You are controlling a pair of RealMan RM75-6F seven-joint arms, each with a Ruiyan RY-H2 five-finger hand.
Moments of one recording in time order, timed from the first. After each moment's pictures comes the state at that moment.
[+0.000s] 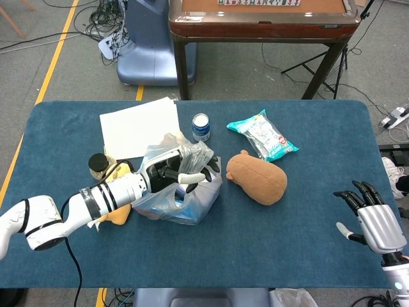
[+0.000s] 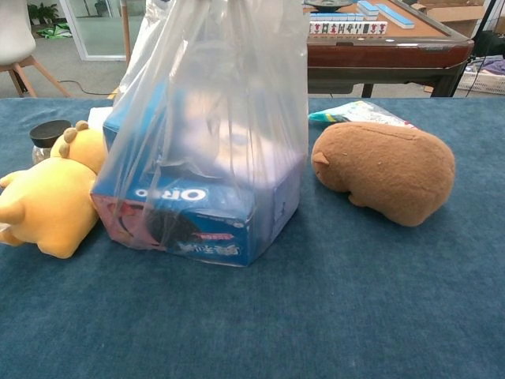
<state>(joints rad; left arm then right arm) -1.16 -0.90 -0.31 -1.82 1.56 0.51 -2.12 0.11 -1.01 0.00 -1.64 -1.62 1.45 0.04</state>
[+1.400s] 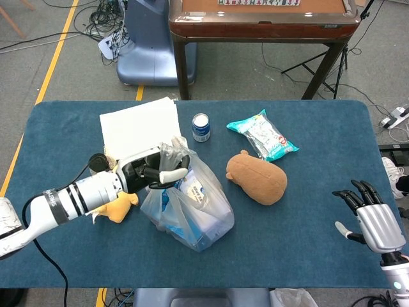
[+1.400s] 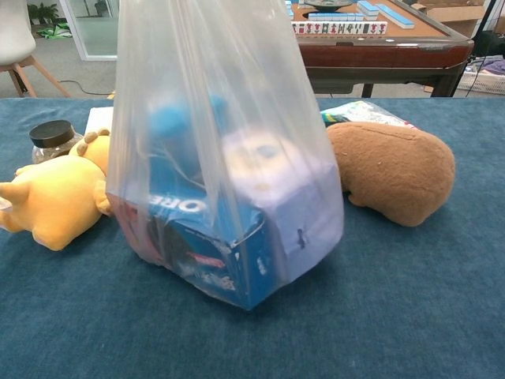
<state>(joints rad) -1.24 -0.61 -0.17 -1.92 1.68 0.62 -2.36 0.12 -1.01 0.01 -1.65 -1.62 1.45 0.04</state>
